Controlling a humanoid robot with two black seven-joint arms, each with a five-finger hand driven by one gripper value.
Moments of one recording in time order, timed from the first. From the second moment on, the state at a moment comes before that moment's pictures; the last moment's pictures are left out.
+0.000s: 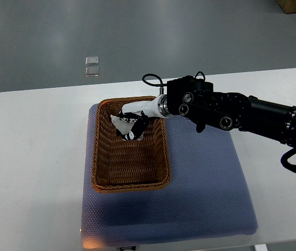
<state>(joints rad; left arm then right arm) -0.02 0.00 -0.02 -0.19 0.01 -0.08 0.07 1.22 0.00 0.05 0.78 -0.91 0.35 -0.07</state>
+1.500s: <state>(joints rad) -0.02 0.00 -0.02 -0.19 0.01 -0.08 0.07 1.18 0.00 0.06 0.77 -0.91 0.33 -0.06</state>
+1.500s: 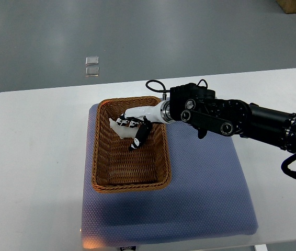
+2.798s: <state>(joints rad) -0.02 0.00 -0.02 -0.19 0.01 -0.08 0.07 1.15 0.00 -0.03 0.72 -1.02 0.16 0.05</state>
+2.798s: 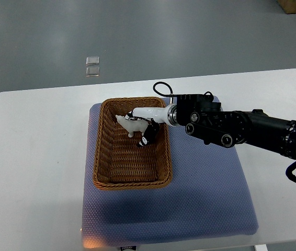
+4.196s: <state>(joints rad) -0.02 0.00 -0.02 -0.19 0.02 -0.08 0.07 1.13 -0.01 0.52 0.73 -0.80 0.16 0.07</state>
